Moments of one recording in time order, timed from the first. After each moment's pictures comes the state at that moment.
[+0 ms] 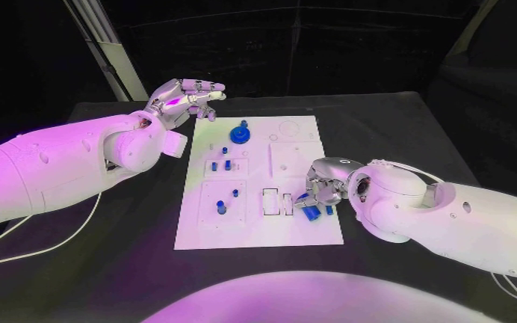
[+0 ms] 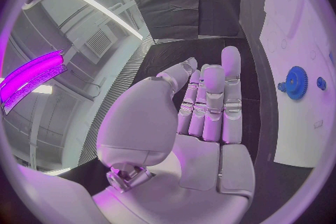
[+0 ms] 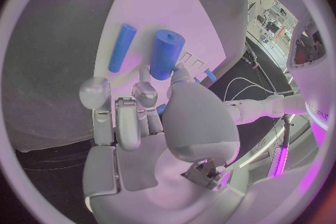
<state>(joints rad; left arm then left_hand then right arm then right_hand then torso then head) 1.26 -0.79 -0.21 1.33 0.05 -0.04 0.46 1.32 -0.07 0.38 -0.10 0.14 1.02 0.17 0.16 0.07 1.09 0.10 0.26 0.08 1.23 0.02 1.09 0.53 0.18 1.19 0.11 0.67 0.72 0.89 -0.93 0.06 1.83 -1.61 -0.08 -0.57 1.26 -0.04 -0.18 0.27 0.24 0.97 0.10 0.39 0.20 1.33 0.02 1.12 1.09 1.47 -0.05 1.49 1.31 0.13 1.25 0.06 1.27 0.91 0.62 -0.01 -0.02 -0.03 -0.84</state>
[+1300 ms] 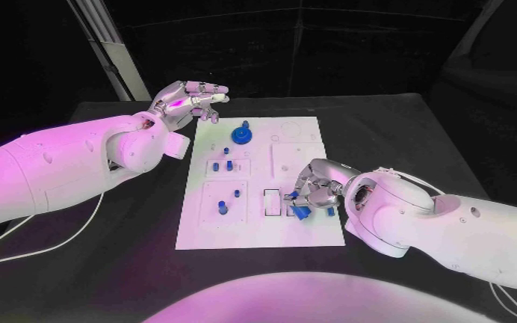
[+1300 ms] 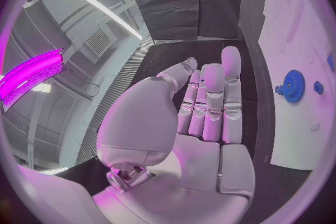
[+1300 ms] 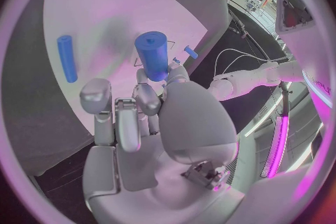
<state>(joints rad) 1.26 -0.79 -0.21 1.33 0.05 -0.02 0.45 1.32 -0.07 0.38 -0.10 0.14 1.02 0.18 0.16 0.07 1.09 0.10 0.27 0.08 1.23 0.02 1.08 0.51 0.18 1.19 0.12 0.67 0.71 0.88 -0.93 0.06 1.92 -1.41 -0.29 -0.59 1.32 0.01 -0.19 0.29 0.55 0.98 0.09 0.39 0.22 1.37 0.00 1.16 1.17 1.47 -0.06 1.52 1.31 0.13 1.27 0.05 1.29 0.95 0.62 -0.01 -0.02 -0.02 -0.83</state>
